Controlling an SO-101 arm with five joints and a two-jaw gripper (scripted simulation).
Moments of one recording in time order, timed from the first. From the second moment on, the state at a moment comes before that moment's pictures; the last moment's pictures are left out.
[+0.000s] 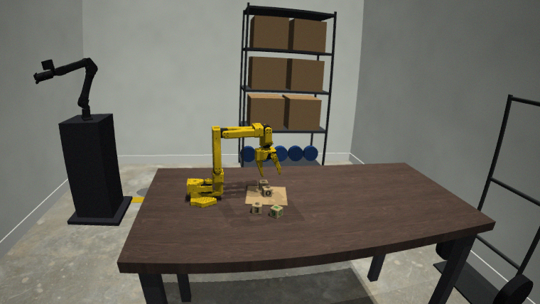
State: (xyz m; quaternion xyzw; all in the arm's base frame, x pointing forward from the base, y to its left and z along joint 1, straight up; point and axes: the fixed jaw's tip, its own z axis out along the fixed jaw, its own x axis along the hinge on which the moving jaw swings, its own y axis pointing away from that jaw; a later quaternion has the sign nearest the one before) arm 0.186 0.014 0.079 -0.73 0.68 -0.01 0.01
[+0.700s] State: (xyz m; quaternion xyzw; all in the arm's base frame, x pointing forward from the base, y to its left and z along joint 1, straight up) arm 0.187 0.014 0.149 -0.71 0.66 -0.15 0.16
